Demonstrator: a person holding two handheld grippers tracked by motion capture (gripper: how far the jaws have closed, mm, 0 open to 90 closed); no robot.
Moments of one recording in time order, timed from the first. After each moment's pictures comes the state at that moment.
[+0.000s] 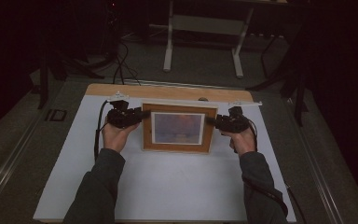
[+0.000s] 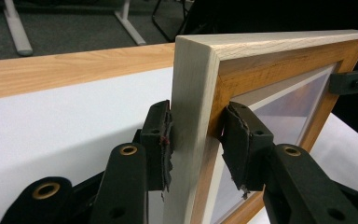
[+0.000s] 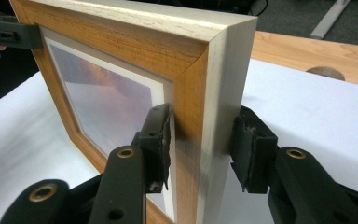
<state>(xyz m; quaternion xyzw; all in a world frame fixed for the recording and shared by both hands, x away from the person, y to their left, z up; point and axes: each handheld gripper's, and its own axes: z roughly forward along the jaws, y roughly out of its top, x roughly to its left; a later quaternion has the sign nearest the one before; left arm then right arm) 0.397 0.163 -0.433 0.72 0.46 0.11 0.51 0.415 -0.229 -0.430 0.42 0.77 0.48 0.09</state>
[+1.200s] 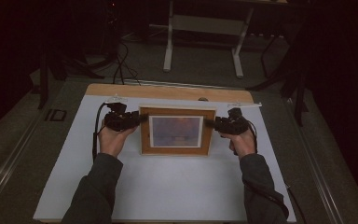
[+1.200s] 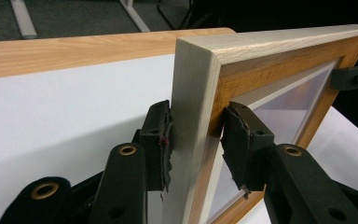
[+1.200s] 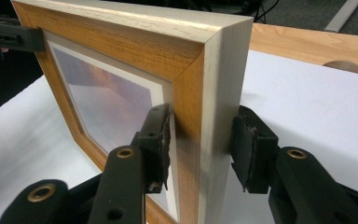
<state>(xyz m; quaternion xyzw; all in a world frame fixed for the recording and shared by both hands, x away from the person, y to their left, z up) 0.381 0.165 -0.429 0.72 0.47 0.10 0.50 0.409 -0.227 -0.430 0.41 0.77 0.48 0.07</state>
